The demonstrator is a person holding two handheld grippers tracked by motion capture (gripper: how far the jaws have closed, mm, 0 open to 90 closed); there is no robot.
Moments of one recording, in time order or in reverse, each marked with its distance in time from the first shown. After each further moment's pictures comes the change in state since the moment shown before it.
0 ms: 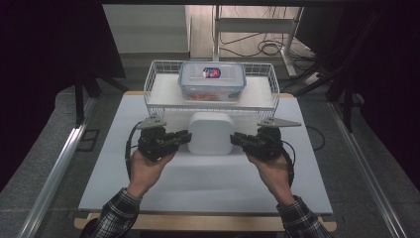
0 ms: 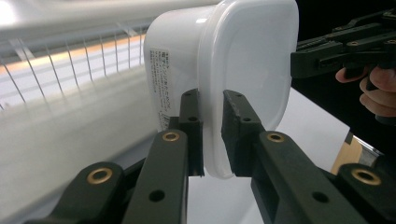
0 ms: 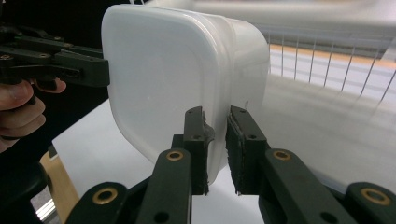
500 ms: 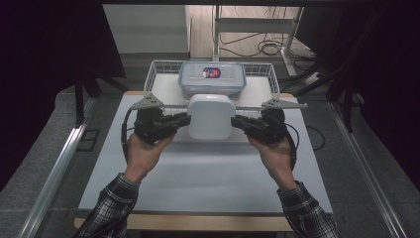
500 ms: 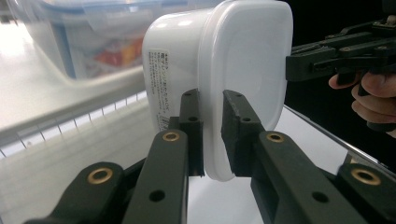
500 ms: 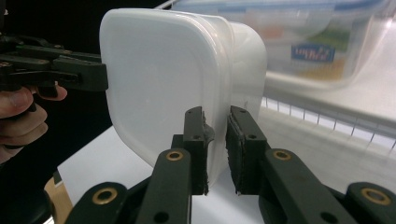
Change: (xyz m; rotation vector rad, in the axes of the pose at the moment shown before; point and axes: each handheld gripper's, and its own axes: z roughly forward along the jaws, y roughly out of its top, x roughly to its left) left arm 0.003 0.044 -0.012 -0.047 0.007 0.015; right arm -0.003 0.042 -0.006 -0.065 0.014 -0.004
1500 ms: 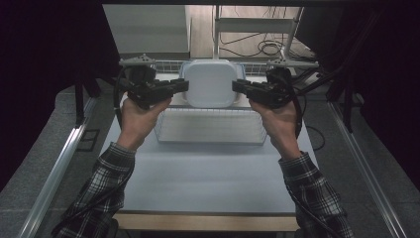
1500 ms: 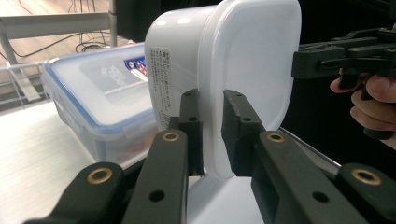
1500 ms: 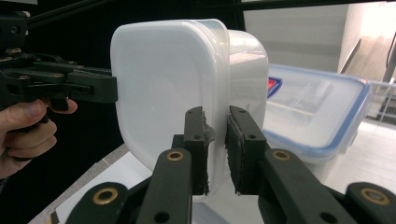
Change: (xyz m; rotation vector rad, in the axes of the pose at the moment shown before) left arm 0.021 0.078 -0.011 -0.041 -0.028 -0.023; right arm 0.006 0.087 -0.009 -0.066 -0.019 -0.028
